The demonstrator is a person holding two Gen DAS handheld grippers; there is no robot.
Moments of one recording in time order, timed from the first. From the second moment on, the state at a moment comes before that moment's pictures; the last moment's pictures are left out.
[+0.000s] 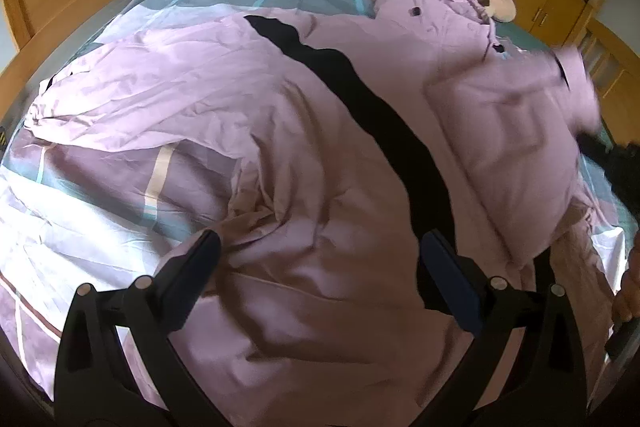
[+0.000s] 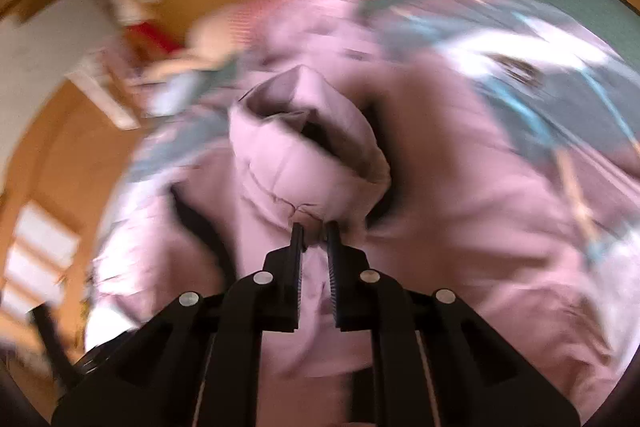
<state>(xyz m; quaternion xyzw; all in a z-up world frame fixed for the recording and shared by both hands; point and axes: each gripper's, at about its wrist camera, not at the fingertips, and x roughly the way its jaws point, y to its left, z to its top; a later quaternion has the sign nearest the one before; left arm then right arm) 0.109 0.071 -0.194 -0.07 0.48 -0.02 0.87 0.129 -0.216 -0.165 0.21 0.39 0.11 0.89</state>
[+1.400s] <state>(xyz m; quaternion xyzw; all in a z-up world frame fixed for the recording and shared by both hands) 0.113 0.058 -0.211 -0.05 0.51 -0.02 0.86 0.124 -0.060 -0.165 0.05 0.40 0.31 0.86</state>
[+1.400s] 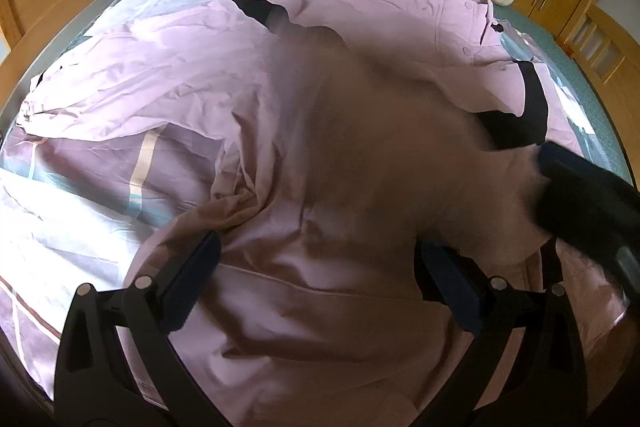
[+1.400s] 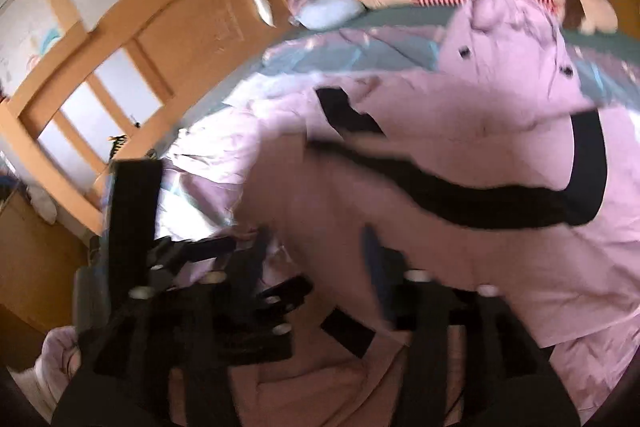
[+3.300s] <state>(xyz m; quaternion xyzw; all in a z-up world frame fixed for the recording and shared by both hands) 0.161 0.059 -0.217 -0.08 0.43 -0.01 0.90 0.126 -0.190 -0.258 0.05 0.38 -0.01 0.92</state>
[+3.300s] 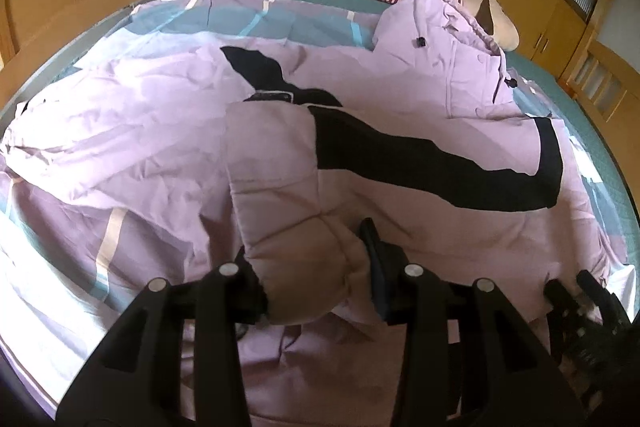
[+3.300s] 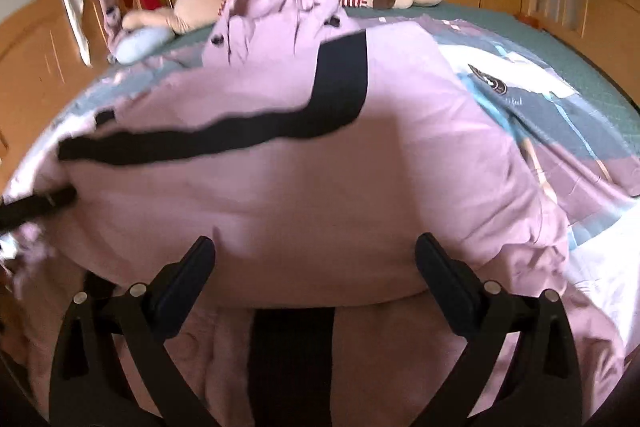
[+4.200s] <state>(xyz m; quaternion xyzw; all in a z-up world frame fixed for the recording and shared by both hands) 0.174 0.045 -0.243 -0.06 0.46 0.00 0.88 0.132 -0.193 -0.275 0.07 0.39 0.01 0.92</state>
